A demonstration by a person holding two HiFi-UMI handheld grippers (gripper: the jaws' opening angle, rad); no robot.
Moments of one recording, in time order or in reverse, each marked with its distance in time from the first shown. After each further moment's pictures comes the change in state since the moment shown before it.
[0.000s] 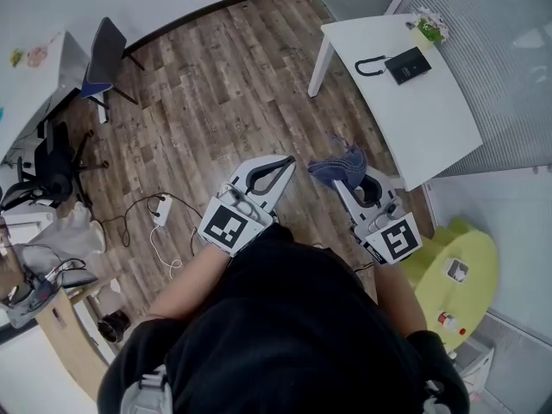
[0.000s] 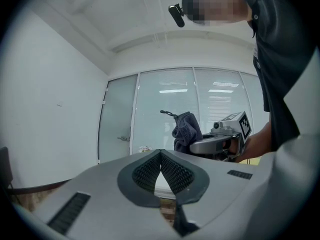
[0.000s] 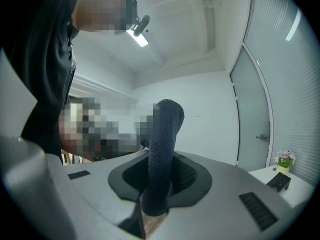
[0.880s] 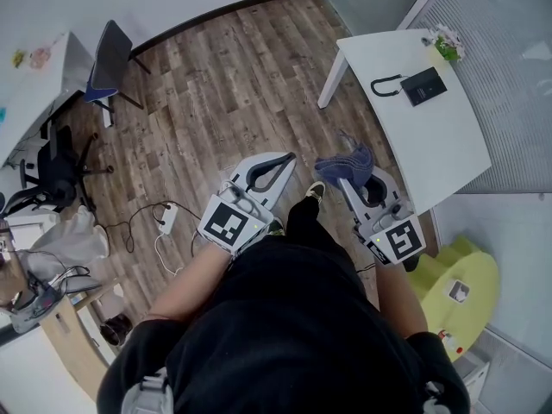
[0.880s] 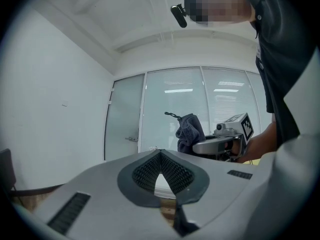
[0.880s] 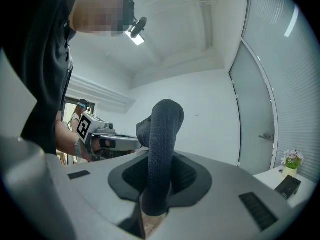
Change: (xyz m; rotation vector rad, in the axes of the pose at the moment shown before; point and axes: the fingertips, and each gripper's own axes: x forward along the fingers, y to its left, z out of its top) left arm 0.026 0.090 0.001 -0.004 -0.001 0.044; right arm 0.074 -0.051 -0.003 0.017 -0.014 -0.004
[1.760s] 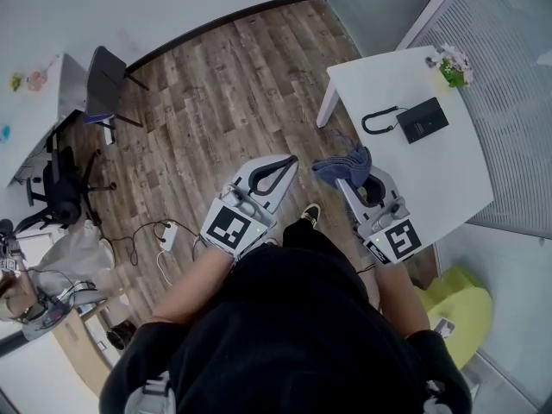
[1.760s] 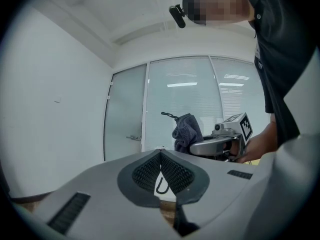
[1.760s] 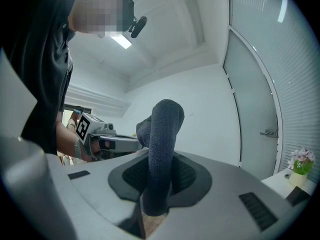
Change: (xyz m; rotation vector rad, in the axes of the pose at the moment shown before) left arm 0.174 0.078 0.011 0.015 0.047 0.018; right arm 0.058 -0.183 -0.003 0.052 -0.022 0.038
